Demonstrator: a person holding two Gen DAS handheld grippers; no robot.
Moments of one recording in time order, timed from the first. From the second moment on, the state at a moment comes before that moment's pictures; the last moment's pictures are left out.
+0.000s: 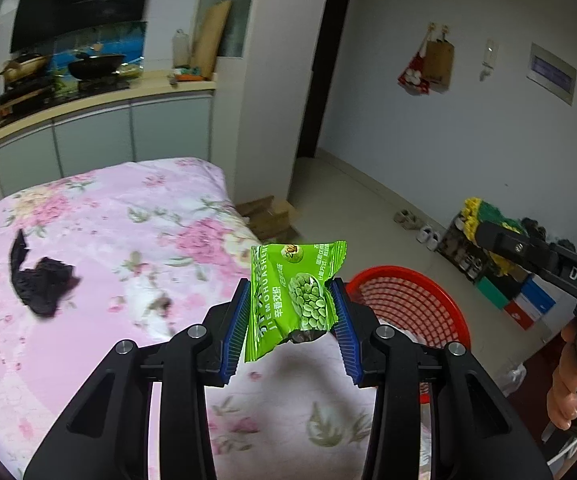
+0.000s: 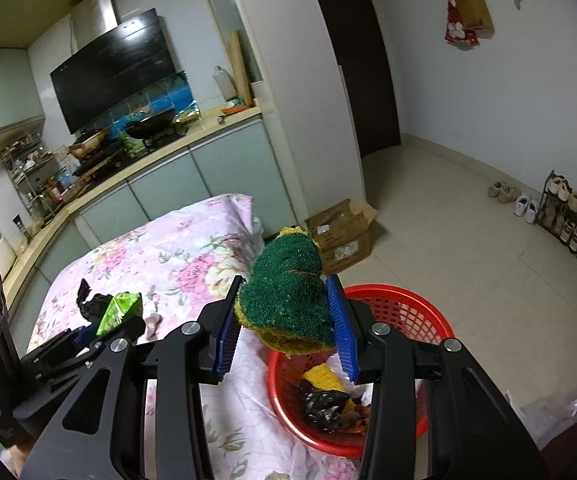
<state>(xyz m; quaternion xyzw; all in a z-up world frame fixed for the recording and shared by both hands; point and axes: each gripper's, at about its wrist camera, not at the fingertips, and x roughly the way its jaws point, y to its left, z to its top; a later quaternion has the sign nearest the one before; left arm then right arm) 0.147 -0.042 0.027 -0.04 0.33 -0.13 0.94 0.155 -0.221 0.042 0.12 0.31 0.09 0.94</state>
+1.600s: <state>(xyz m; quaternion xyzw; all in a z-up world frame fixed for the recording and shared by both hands) 0.160 -0.097 0.004 -0.01 0.35 -0.17 0.92 0.173 -0.258 0.021 0.16 0.34 0.03 0.93</state>
